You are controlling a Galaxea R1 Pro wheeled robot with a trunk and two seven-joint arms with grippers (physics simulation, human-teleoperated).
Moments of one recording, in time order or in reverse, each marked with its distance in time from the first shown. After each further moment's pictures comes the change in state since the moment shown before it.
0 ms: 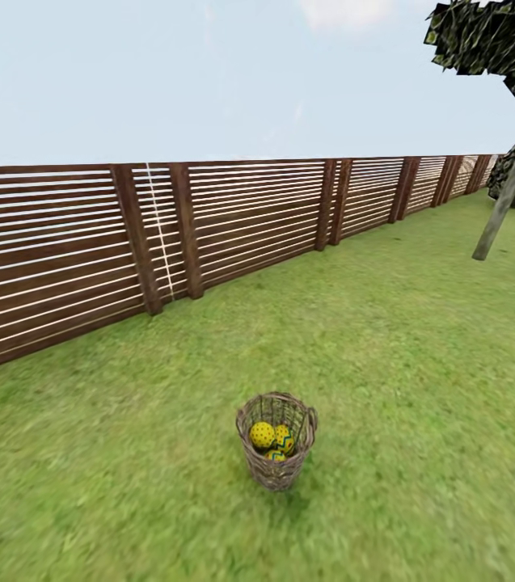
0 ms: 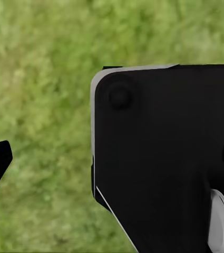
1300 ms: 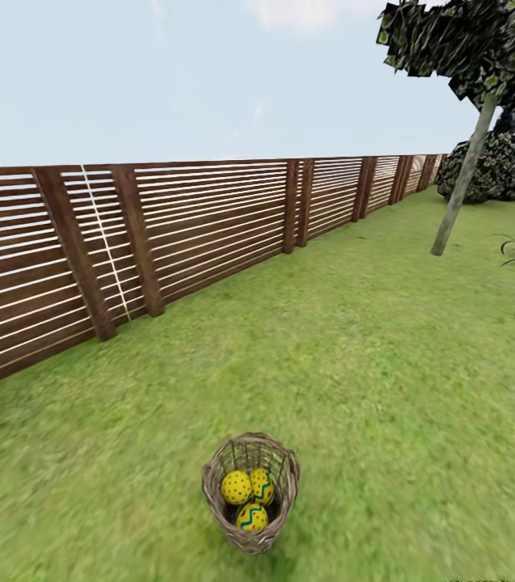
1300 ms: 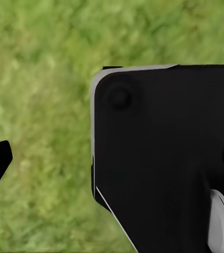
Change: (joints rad) left arm -0.001 0.000 0.000 0.000 0.000 0.000 -0.001; right arm 0.000 -0.001 -0.002 0.000 0.000 0.000 0.000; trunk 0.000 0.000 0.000
